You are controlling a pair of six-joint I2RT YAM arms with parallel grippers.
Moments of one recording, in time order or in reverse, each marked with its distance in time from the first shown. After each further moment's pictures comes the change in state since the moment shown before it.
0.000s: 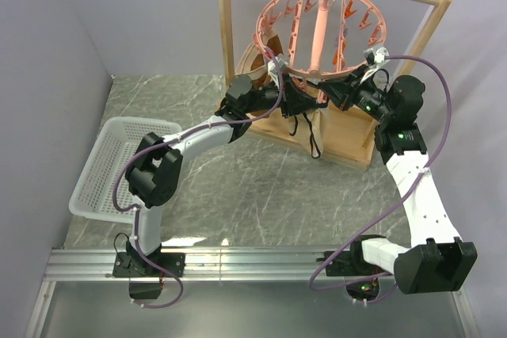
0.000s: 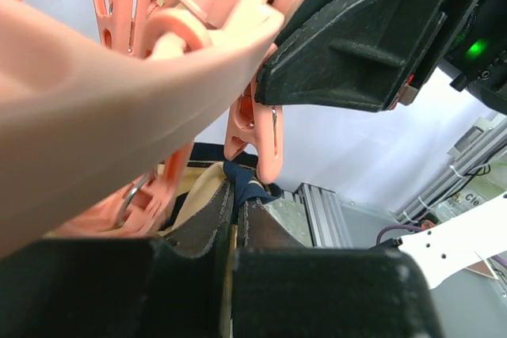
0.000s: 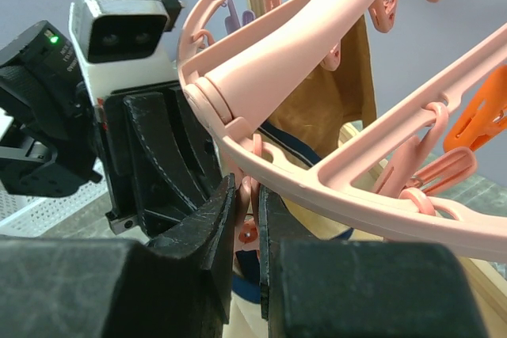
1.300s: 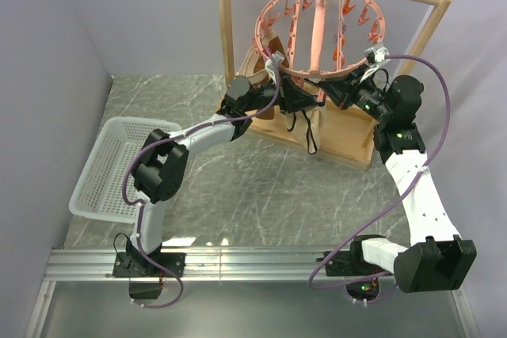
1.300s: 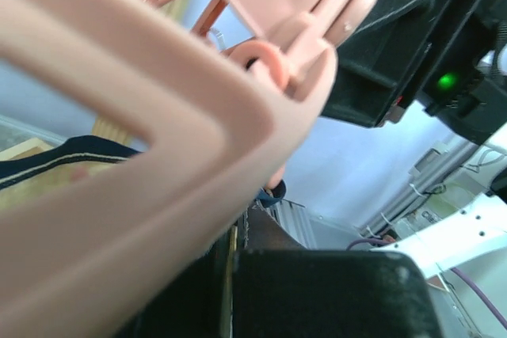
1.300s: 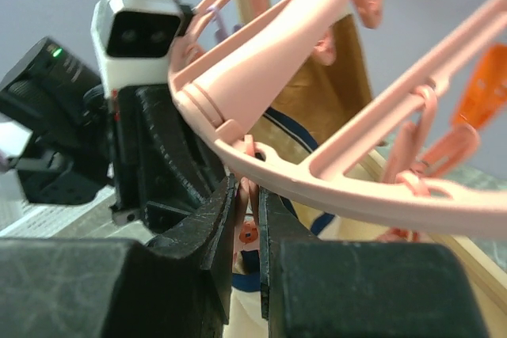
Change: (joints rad) left arm 0.026 0.071 0.040 0.127 0.034 -0.196; right arm 0.000 0.008 -0.007 0.023 0.016 0.022
